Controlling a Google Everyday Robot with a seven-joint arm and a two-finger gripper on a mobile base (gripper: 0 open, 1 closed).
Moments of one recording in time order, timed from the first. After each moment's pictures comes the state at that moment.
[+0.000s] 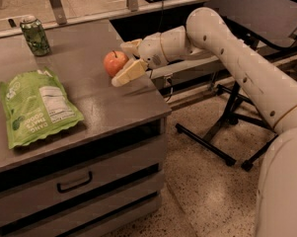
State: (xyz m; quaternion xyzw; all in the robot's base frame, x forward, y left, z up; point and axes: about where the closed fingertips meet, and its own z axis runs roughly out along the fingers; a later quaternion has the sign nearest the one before) arm 0.687 0.075 0.873 -0.59 0.59 0.33 0.44
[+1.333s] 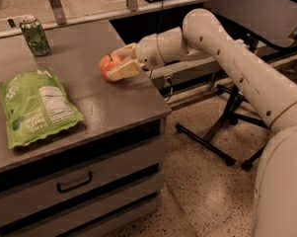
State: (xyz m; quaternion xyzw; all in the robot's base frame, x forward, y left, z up) arm 0.684 0.086 0.870 -0.59 0.59 0.34 0.44
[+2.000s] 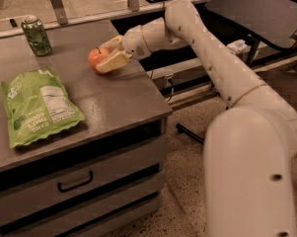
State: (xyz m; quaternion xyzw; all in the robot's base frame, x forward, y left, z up) arm 0.729 0.122 0.864 -0.63 0.56 0.33 0.42
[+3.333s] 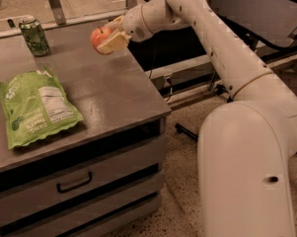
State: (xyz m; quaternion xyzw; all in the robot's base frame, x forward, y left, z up) arm 0.751 0.116 0.917 -0.62 0.59 0.28 0.45
